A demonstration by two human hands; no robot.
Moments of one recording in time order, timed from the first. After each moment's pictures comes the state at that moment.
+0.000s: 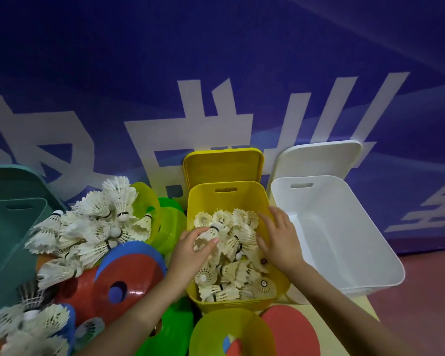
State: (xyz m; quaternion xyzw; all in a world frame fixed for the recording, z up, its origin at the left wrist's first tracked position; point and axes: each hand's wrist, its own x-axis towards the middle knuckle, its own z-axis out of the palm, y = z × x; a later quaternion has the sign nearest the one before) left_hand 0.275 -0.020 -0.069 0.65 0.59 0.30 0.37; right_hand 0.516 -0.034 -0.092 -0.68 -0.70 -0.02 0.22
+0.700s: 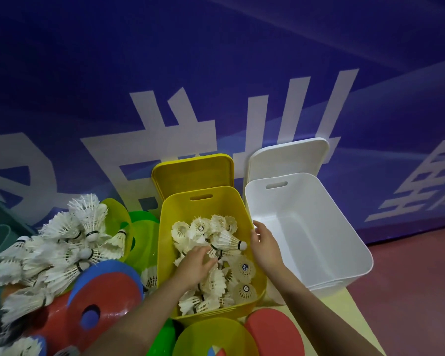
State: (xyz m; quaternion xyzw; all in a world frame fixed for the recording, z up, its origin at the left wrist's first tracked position) left_hand 0.332 0.013 -0.135 0.77 0.54 0.04 0.33; right_hand 0.529 -0.037 -0.102 -0.76 -0.45 0.29 0.37
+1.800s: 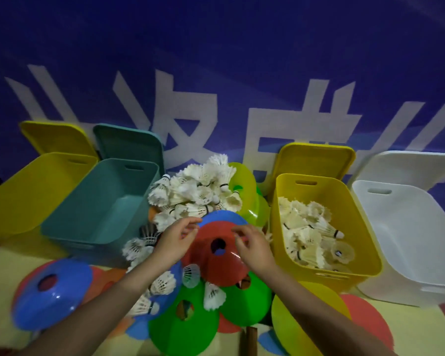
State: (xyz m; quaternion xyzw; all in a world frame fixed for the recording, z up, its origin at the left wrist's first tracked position) left_hand 0.005 -0.071 -0.053 0.64 0.58 0.34 0.37; right_hand 0.223 -0.079 -0.077 -0.59 -0.70 0.24 0.33
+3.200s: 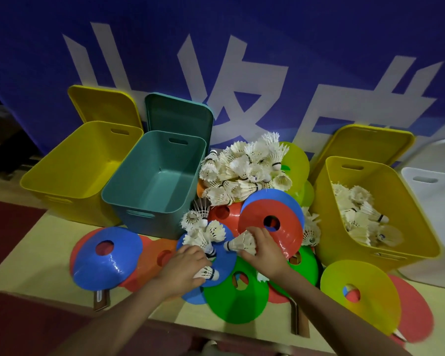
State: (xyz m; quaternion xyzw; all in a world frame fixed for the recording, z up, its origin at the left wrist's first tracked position) left_hand -0.150 -0.152 -0.160 0.89 0.44 0.04 0.09; right_hand 0.109 -0.127 -0.127 -0.60 -0.73 0.26 0.20
